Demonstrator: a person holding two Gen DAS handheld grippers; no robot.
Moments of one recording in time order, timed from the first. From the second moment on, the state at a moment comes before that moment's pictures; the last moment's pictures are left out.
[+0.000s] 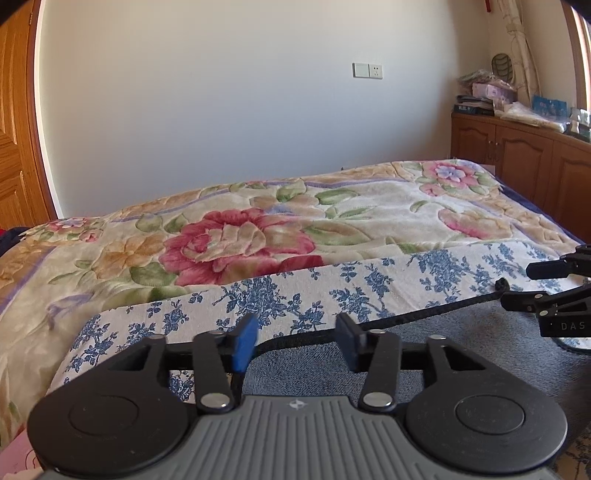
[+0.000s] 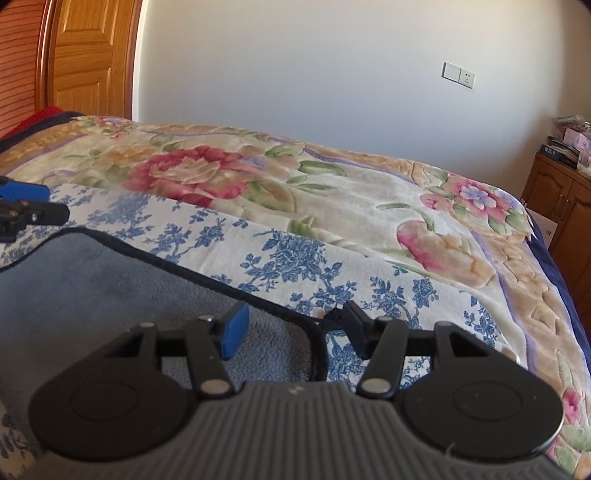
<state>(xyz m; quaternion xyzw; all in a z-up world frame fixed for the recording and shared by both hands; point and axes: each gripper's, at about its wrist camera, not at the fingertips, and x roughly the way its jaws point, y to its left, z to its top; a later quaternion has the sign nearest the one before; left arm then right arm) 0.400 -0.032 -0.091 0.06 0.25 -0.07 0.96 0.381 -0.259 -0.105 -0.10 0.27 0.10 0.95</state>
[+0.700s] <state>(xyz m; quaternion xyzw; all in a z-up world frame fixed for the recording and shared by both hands) 0.323 -0.041 -0.035 0.05 0.24 -0.07 0.97 0.309 -0.248 -0.053 -0.04 0.26 0.10 0.96</state>
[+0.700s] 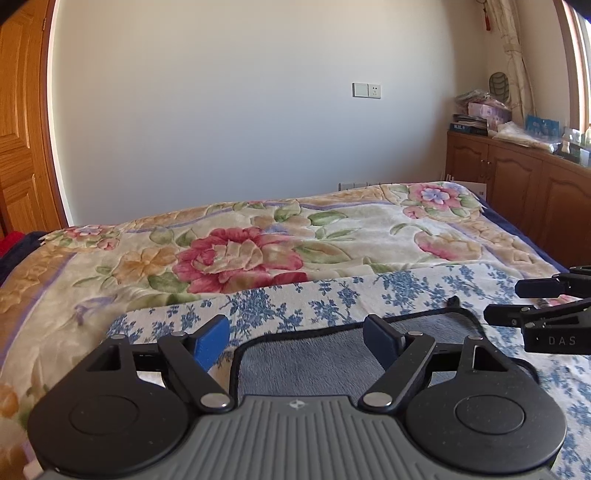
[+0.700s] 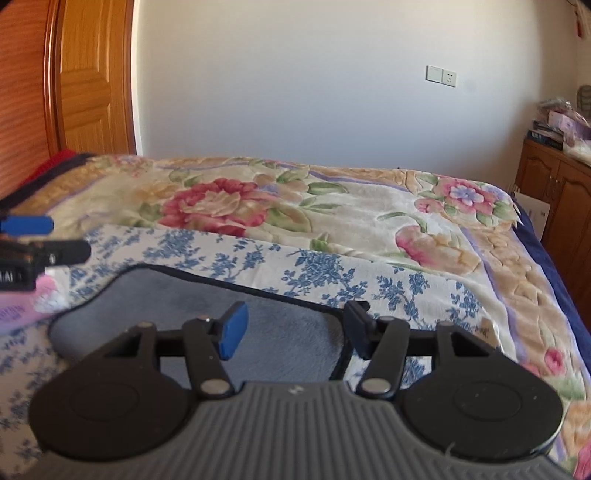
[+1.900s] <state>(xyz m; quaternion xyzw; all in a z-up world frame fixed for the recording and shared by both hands) 0.198 -0.020 0.009 0.07 0.24 -0.06 0.97 0.200 -0.245 -0.005 -0.04 0.25 0.10 0.96</state>
